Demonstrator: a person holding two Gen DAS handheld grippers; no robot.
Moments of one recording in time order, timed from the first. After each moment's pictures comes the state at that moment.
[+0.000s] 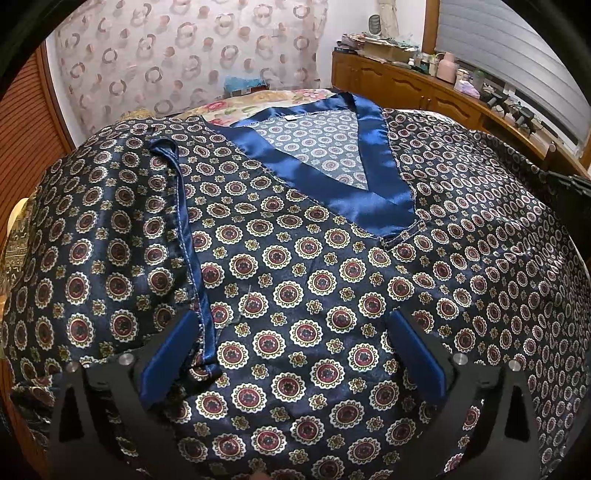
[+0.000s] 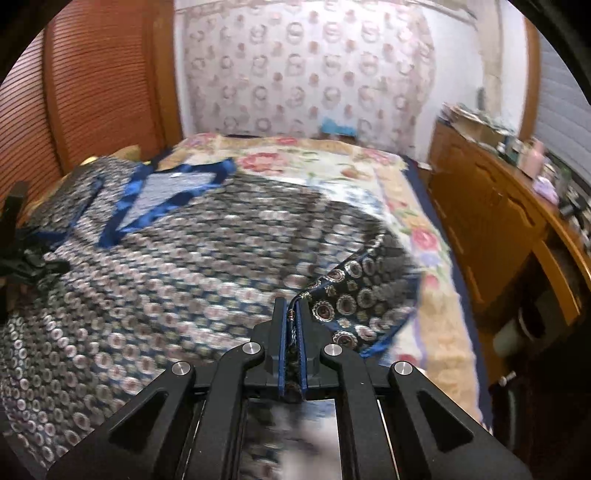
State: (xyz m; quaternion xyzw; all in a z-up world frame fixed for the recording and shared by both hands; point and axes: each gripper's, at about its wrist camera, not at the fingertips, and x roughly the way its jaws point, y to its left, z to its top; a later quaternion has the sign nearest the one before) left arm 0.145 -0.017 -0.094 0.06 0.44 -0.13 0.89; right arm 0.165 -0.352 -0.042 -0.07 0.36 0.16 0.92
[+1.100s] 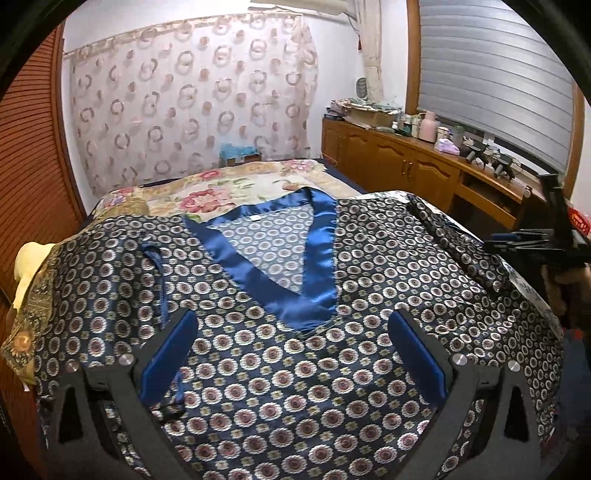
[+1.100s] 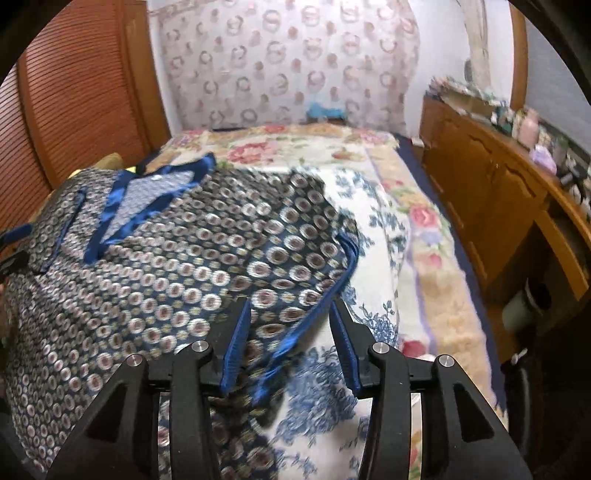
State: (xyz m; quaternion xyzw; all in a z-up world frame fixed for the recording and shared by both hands) left arm 0.115 -0.060 -0.029 0.03 0.32 -0.15 0.94; right arm 0.197 -0.368 -0.057 -0.02 0.40 0.13 0.91
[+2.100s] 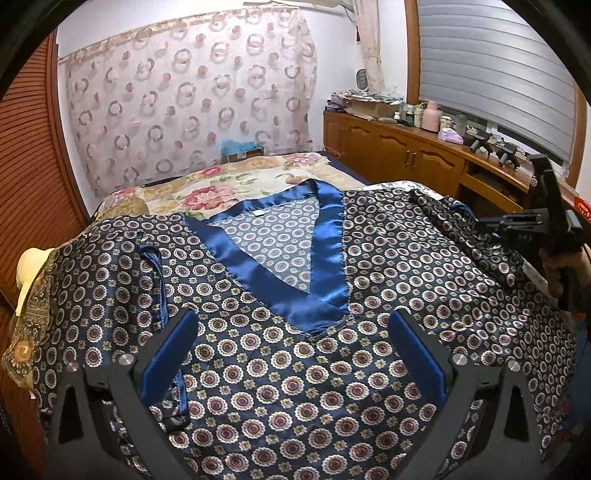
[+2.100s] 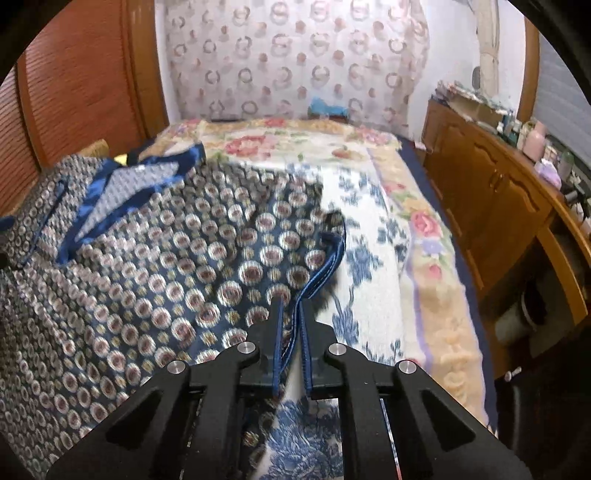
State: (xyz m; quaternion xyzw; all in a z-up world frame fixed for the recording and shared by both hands) left arm 0.127 -0.061 -0.037 0.05 0.33 -0.13 0.93; right arm 0.228 -0.356 -0.064 -0.06 0.39 0.13 0.91
